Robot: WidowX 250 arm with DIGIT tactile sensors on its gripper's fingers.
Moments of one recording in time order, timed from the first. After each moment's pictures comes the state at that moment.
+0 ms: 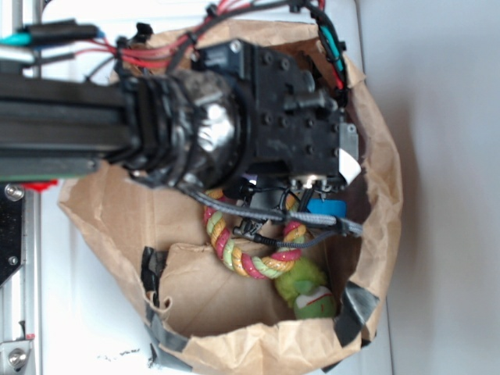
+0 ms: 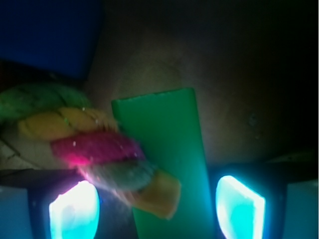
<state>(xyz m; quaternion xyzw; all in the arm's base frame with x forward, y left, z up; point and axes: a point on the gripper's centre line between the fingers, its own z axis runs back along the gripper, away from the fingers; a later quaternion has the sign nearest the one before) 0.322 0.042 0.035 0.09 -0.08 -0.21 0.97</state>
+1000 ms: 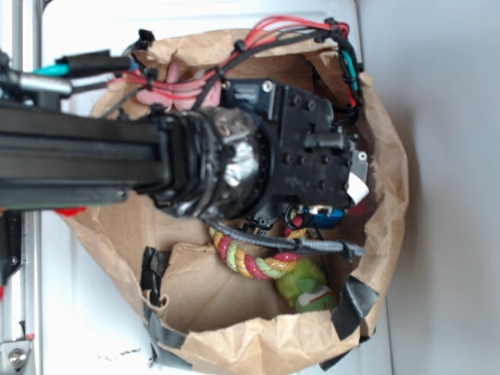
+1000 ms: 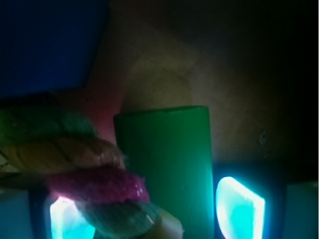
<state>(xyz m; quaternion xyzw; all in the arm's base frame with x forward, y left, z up) 0.332 0.034 0.024 0.12 -0.07 -0.25 0.96</state>
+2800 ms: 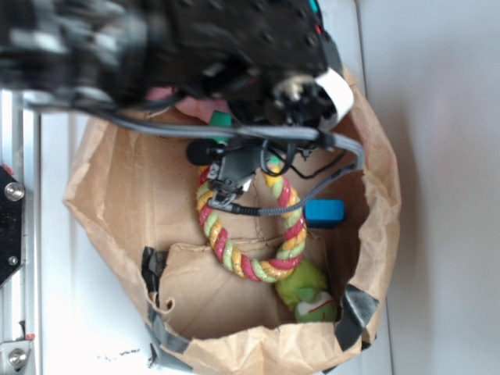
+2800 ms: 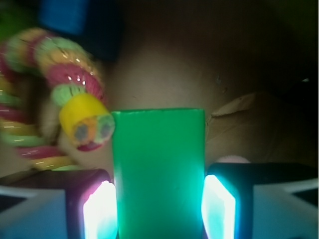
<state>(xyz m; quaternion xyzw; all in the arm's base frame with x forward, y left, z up) 0.288 0.061 0.112 0.01 -0.10 -0.17 0.98</state>
